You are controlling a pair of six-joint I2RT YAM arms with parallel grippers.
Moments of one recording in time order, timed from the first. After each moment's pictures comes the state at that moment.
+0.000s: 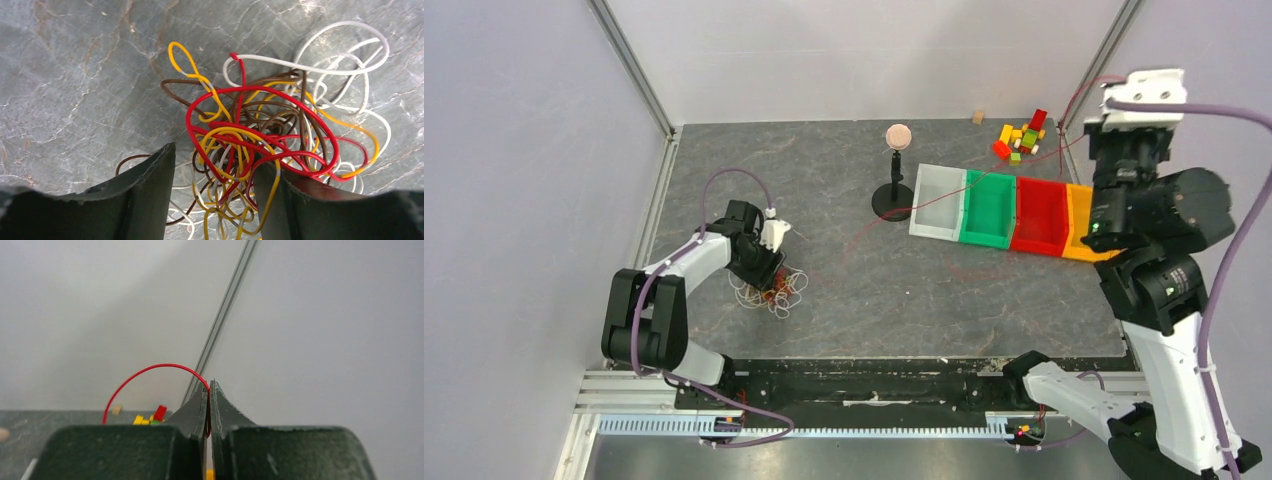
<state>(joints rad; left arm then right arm) -0.17 1.48 0.80 -0.60 0.15 0.43 0.45 0.92 1.56 -0.24 0.63 -0.63</state>
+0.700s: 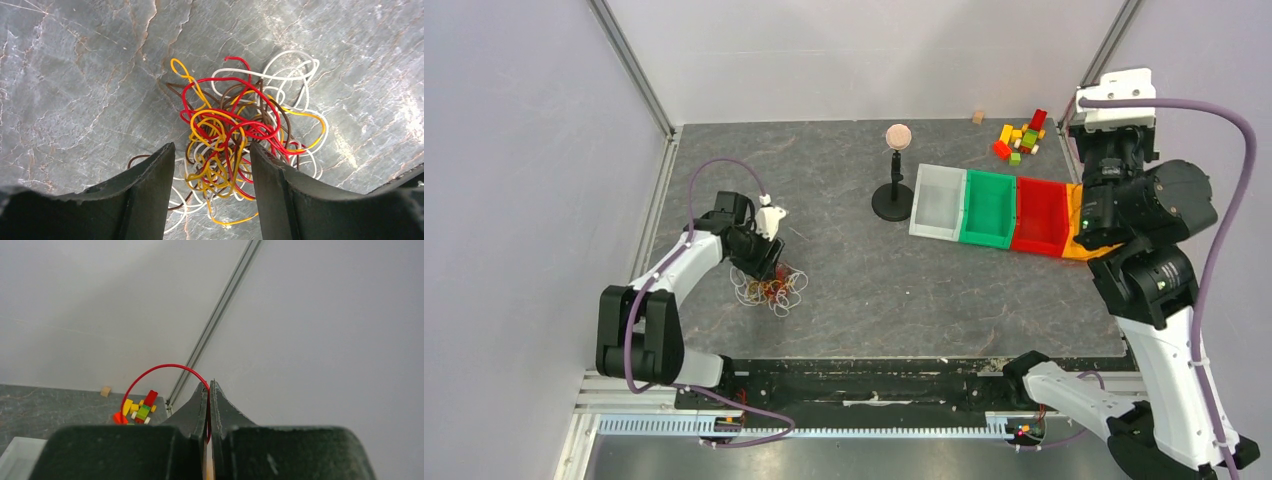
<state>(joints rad) -0.13 1.41 0.86 -0.64 0.27 0.43 0.45 0.94 1.59 -0.27 0.65 -0.69</state>
